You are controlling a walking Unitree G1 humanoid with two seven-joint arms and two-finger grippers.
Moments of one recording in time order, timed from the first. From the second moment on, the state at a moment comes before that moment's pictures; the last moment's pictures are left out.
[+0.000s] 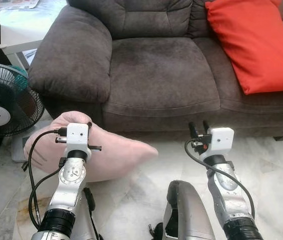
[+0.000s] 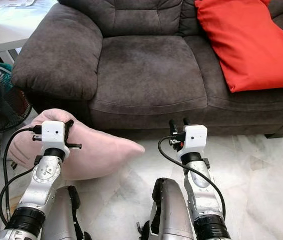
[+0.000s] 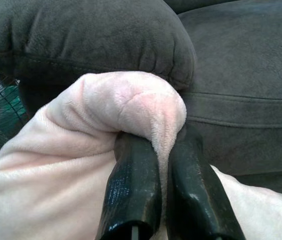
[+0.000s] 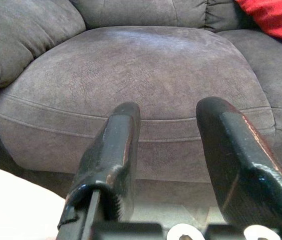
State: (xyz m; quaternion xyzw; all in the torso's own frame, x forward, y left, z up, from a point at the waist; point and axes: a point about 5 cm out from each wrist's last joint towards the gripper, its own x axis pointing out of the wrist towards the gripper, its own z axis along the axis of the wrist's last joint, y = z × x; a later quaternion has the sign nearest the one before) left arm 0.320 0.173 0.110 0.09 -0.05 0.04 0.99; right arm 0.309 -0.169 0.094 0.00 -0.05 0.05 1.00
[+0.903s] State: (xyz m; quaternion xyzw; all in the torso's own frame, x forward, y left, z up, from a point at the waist) left arm 0.320 0.167 0.116 0.09 -0.06 0.03 0.99; right arm 0.308 -0.168 0.092 0.00 -0.04 0.05 1.00
